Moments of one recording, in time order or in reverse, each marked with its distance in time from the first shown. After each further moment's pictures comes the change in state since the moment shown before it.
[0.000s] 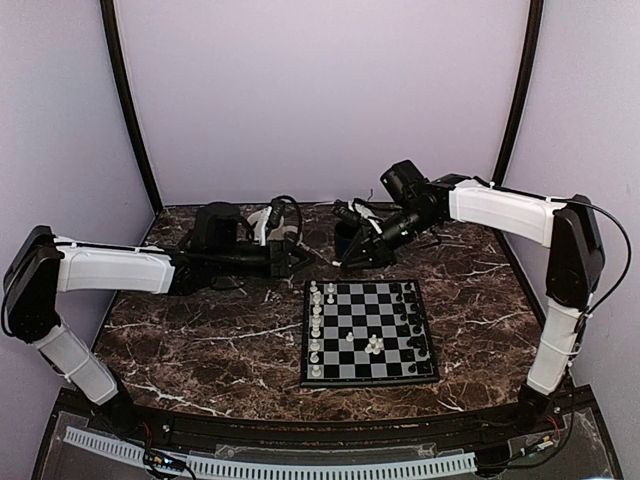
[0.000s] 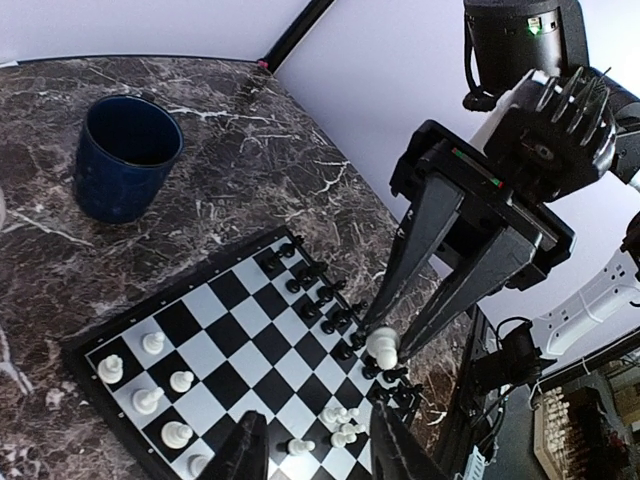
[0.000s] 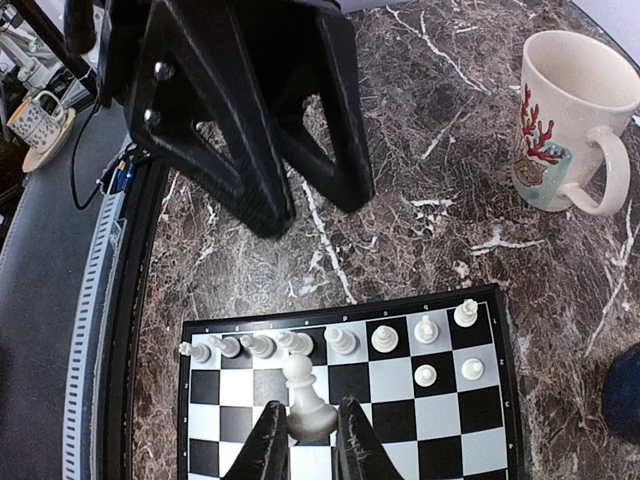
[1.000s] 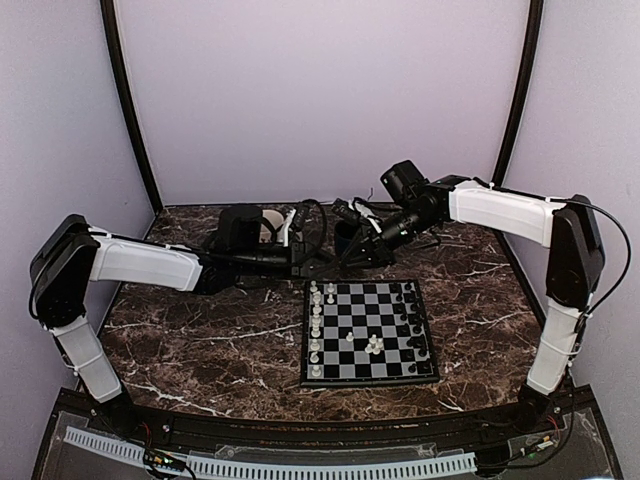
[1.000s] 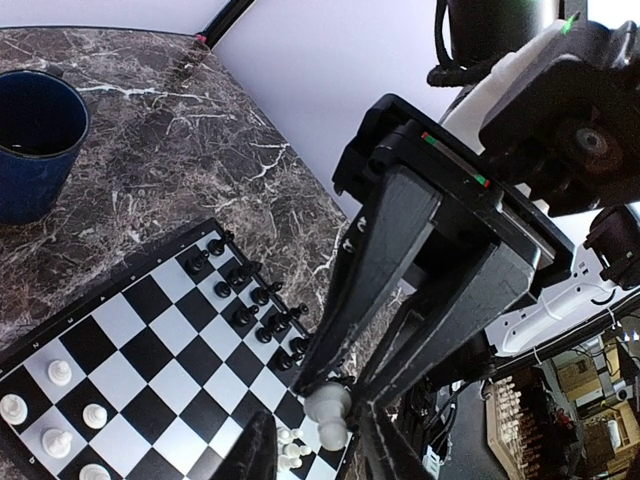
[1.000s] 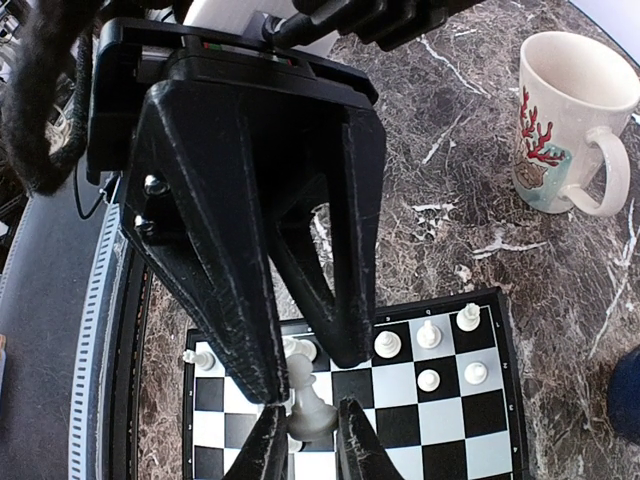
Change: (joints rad) left arm -0.052 0.188 0.106 0.137 0.130 -0.108; right arm -0.002 0.000 -0.010 0.032 -0.017 0.039
